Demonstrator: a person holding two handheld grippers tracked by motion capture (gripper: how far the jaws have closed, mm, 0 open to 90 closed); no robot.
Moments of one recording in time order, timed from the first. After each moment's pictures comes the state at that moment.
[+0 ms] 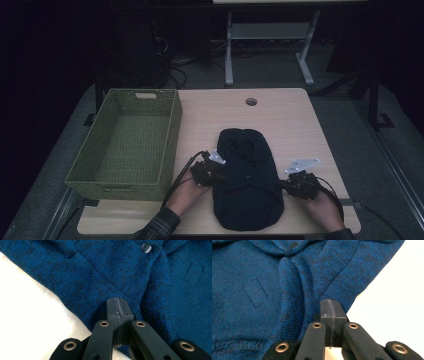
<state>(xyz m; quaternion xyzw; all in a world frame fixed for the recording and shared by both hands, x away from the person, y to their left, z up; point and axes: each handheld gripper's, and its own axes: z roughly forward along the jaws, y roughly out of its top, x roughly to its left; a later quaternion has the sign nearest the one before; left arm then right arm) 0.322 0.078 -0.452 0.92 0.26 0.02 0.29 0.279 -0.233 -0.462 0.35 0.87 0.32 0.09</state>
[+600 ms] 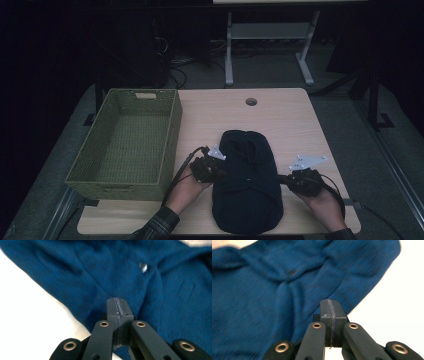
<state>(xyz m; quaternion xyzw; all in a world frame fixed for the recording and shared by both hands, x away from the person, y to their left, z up) 0.328 0.079 -0.428 0.91 0.26 0.03 0.32 0.279 -0.236 -0.441 0.35 0.86 0.36 0.11</state>
